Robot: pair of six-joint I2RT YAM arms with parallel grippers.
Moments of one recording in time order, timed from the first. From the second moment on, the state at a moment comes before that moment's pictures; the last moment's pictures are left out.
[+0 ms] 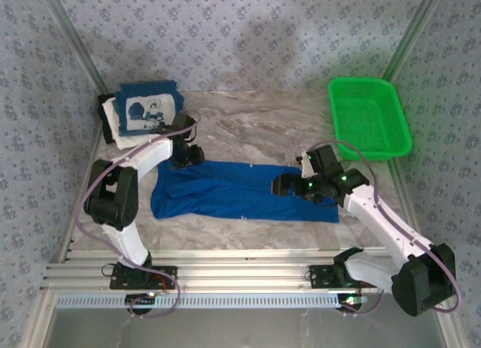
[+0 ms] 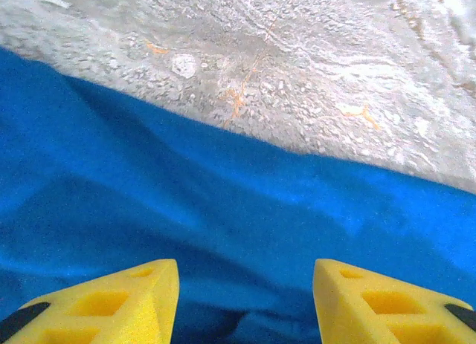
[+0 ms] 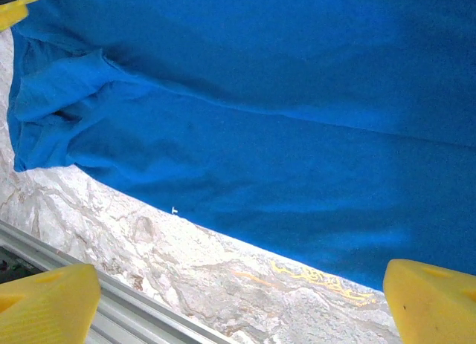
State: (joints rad) left arm -0.34 1.81 1.28 -0.69 0.04 -0.54; right arm 0.42 1.10 0.85 -0.74 -0.35 0.48
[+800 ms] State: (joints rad) left arm -0.51 1.48 0.86 -0.65 0.22 -0.63; right arm 0.41 1.16 0.85 -0.74 -0.37 0.46
